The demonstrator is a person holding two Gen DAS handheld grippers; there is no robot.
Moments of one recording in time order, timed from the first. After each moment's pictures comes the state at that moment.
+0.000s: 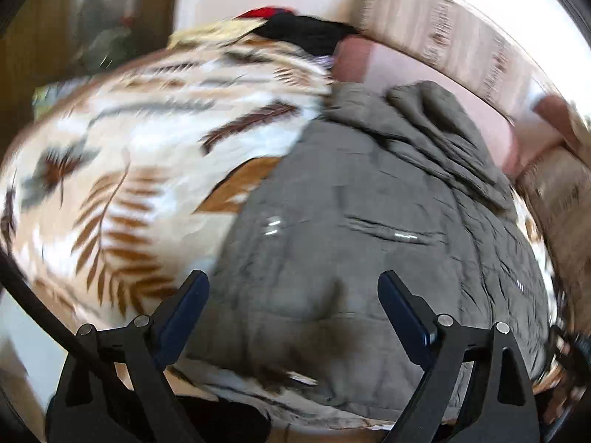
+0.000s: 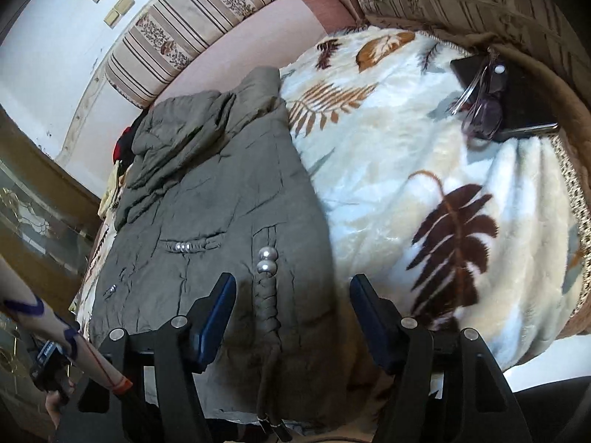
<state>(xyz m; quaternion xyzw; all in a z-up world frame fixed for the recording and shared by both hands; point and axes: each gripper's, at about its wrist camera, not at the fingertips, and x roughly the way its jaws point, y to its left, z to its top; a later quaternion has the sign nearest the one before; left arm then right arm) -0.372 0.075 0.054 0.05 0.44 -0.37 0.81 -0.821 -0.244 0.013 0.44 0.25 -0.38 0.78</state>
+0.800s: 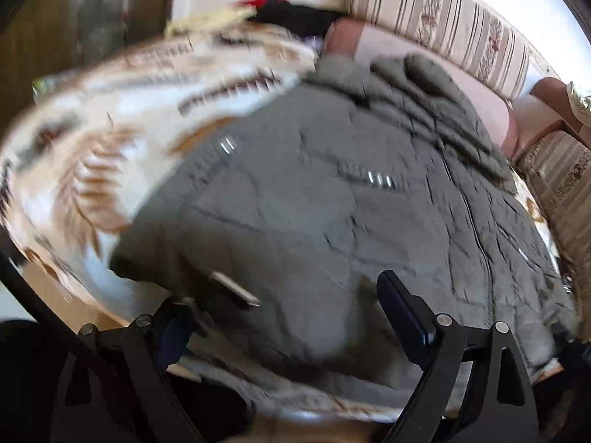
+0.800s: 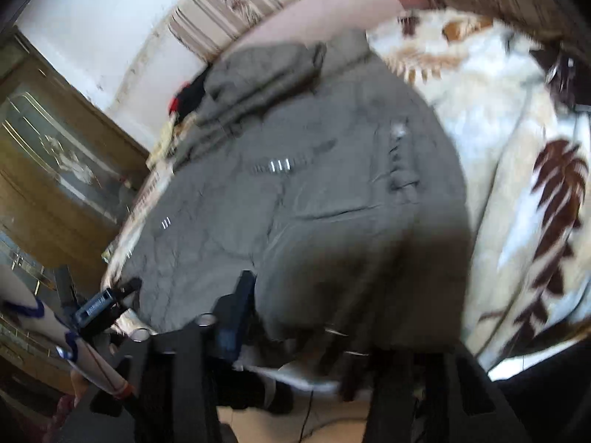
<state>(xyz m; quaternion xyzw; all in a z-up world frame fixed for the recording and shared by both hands) -0.436 0.060 0.038 0.08 0.41 -0.37 0.83 -0.768 -0.171 -0.002 0.41 0.25 -0.28 0.83</state>
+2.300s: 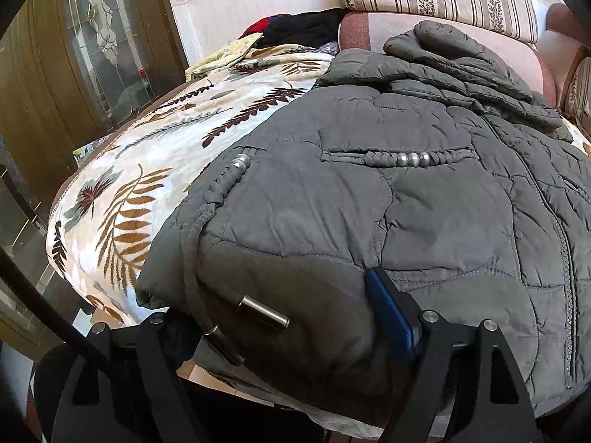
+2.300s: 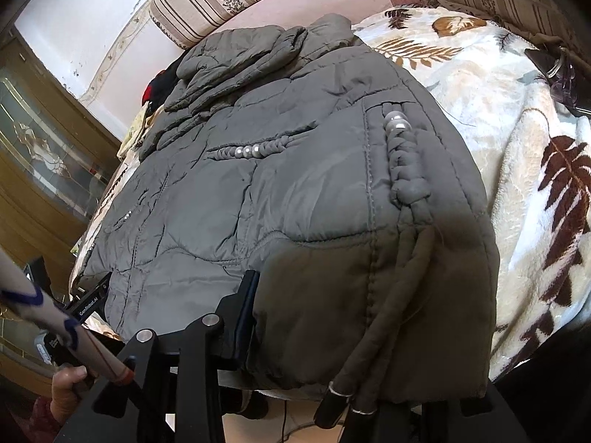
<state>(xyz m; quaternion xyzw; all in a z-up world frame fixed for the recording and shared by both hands) -0.452 0.028 0.015 0.21 0.34 -0.29 0.87 -0.752 -0.172 -0.027 0.40 0.30 -0.31 0.81</state>
